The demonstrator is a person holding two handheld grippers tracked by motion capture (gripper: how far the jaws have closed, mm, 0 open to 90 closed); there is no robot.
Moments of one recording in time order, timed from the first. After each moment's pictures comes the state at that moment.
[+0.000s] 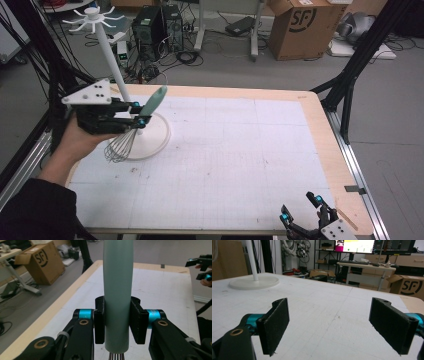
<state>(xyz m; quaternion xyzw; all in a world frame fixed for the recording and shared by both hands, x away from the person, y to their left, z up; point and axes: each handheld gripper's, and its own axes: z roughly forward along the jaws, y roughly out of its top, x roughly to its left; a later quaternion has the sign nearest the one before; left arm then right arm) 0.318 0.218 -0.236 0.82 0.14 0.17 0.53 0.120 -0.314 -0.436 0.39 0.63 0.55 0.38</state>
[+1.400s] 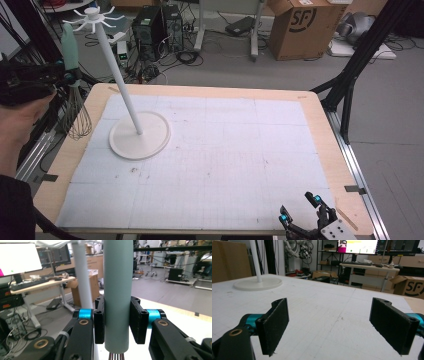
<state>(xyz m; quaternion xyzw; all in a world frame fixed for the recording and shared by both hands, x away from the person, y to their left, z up) 0.320 0.336 -0.189 0.70 0.25 0.26 0.62 0.120 -0.313 -0.436 0.39 0.63 0.56 0.37</state>
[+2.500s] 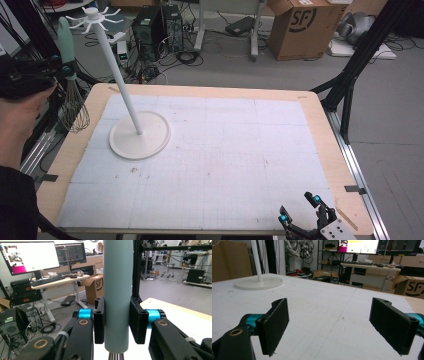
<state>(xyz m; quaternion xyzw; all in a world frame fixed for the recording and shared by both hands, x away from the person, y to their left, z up) 0.335 0.344 -0.193 0.68 0.28 0.29 0.61 0.120 -0.312 -0.436 0.39 0.63 0.56 0.37</state>
